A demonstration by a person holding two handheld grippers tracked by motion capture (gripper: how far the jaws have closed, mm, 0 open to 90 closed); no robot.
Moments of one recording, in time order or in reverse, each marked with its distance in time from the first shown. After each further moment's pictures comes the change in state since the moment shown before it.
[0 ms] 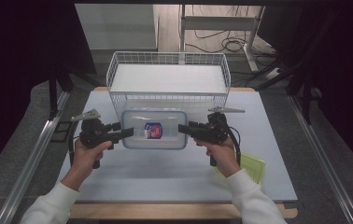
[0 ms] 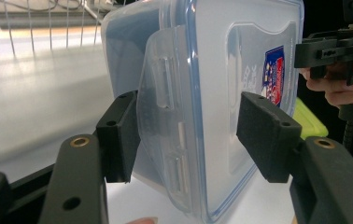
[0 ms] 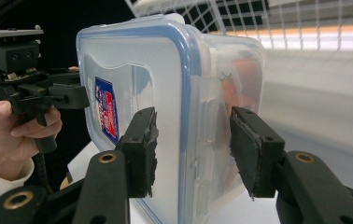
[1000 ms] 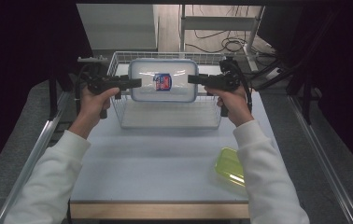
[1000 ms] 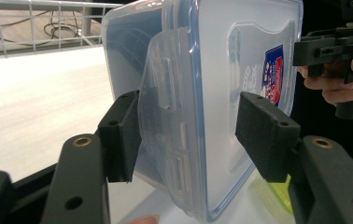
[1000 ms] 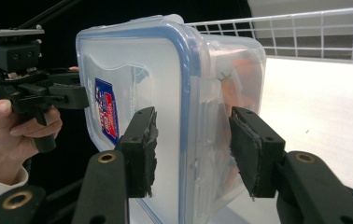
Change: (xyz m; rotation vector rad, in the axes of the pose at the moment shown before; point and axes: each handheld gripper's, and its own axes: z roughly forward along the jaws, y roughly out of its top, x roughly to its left) left arm 0.024 0.134 0.029 -0.020 -0.024 0.025; right arm -0.025 0.135 -0.010 -0.028 -0.022 -0.045
